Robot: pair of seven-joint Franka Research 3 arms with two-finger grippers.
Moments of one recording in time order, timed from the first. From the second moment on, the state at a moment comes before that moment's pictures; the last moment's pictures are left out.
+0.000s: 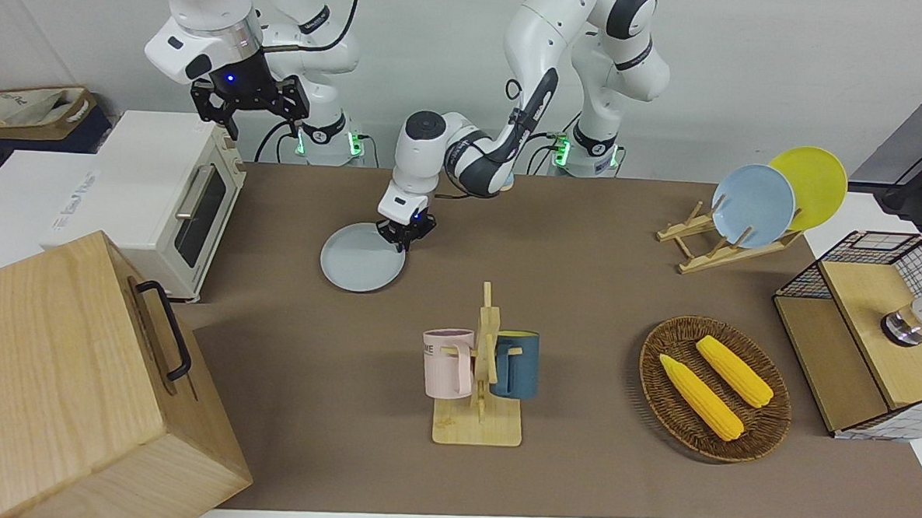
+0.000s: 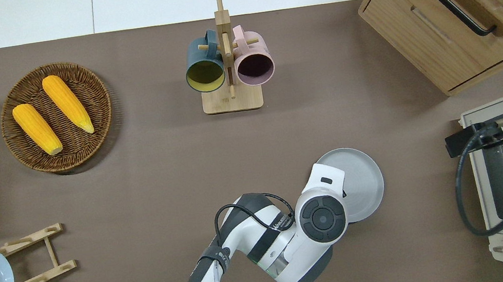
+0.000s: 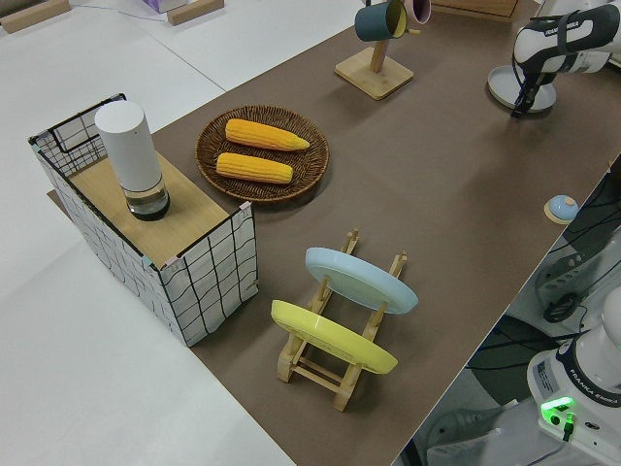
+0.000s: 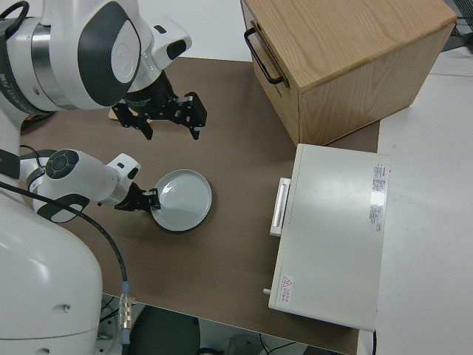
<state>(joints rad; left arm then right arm) -0.72 0.45 -0.20 -1.85 -0.01 2.44 -1.20 -0.03 -0.02 0.14 -1.48 0.00 1.33 0.02</state>
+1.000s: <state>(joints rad) -0.71 0.45 -0.18 -1.83 0.02 2.39 -1.16 -0.03 -0.02 0.14 -1.48 0.00 1.33 0.02</state>
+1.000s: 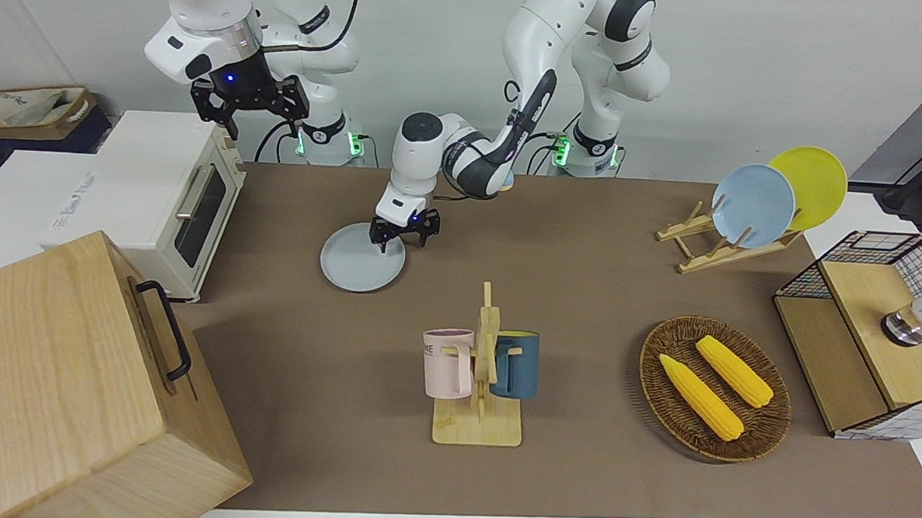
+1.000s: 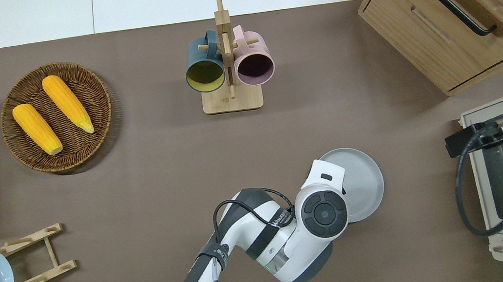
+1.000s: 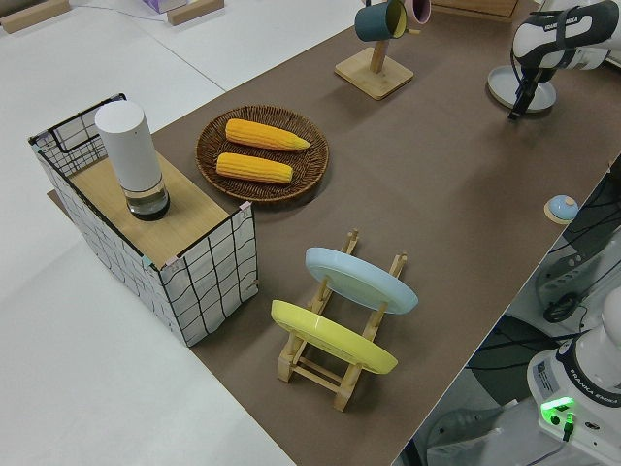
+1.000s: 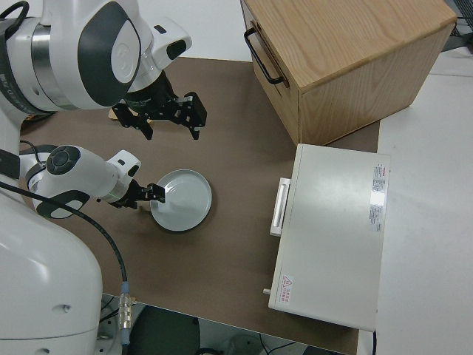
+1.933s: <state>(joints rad) -0.56 0.26 -0.18 -1.84 -0.04 2.11 -0.89 -0.03 -0.02 0.14 -1.48 0.00 1.33 0.02</state>
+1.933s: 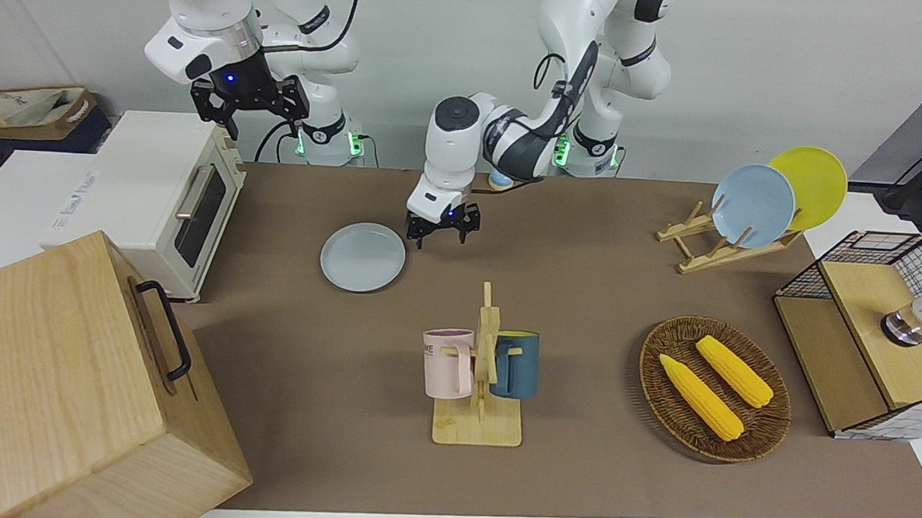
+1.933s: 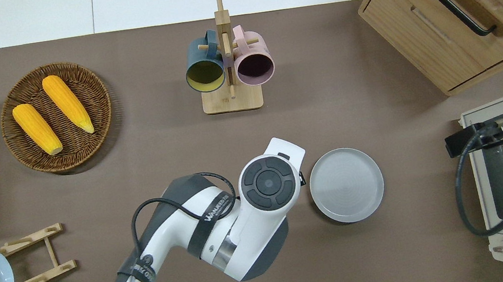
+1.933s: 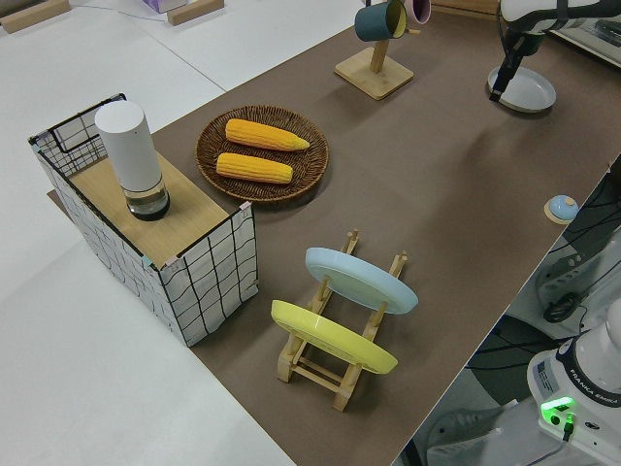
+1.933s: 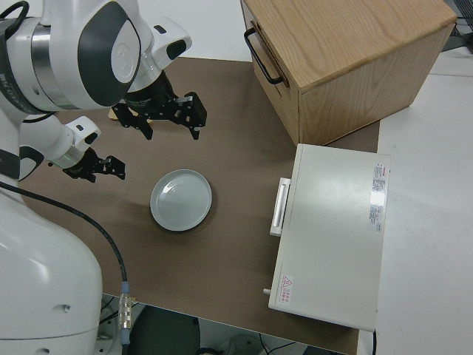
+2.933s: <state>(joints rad) -0.33 0.04 -0.17 -1.87 -0.06 1.79 -0.54 -0.03 -0.02 0.14 -1.48 0.00 1.33 0.02</state>
